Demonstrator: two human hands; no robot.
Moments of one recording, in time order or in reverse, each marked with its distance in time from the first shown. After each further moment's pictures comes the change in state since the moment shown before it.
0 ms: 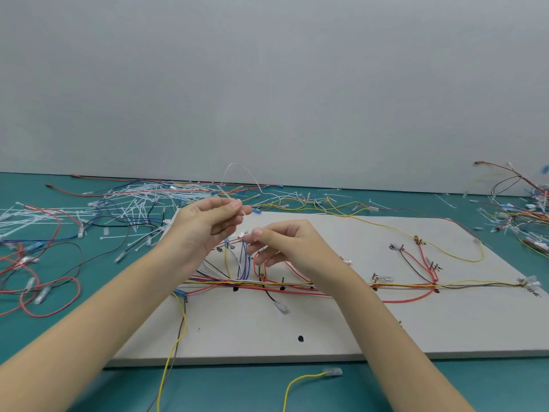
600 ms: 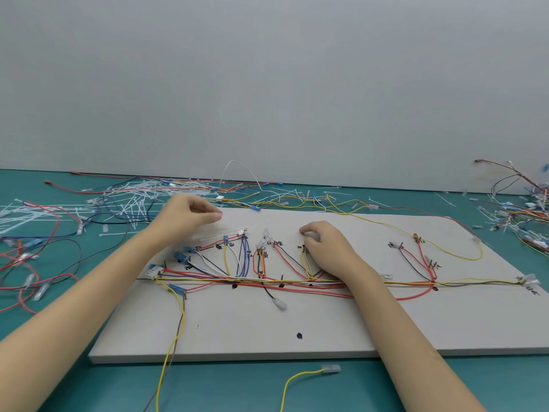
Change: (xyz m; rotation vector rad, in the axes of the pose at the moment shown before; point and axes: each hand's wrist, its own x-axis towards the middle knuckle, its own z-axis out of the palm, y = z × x) left_hand 0.050 -0.002 -0.052 0.901 0.059 0.155; right_hand 0.025 0.066 -0.066 -0.771 0.299 0.124
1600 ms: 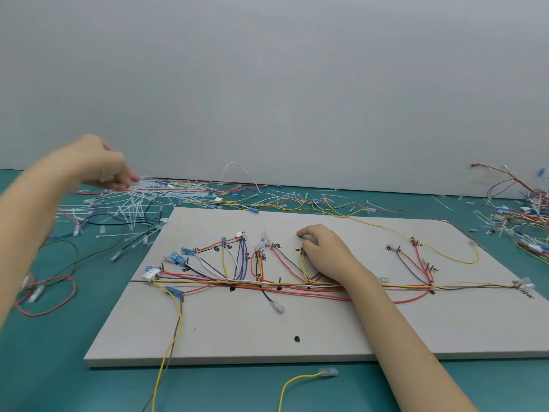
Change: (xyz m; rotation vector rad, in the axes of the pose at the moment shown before) left_hand 0.030 0.026 -0.134 0.253 0.192 -0.458; right_hand -0.001 -0.001 0.000 -0.032 -0.033 0.006
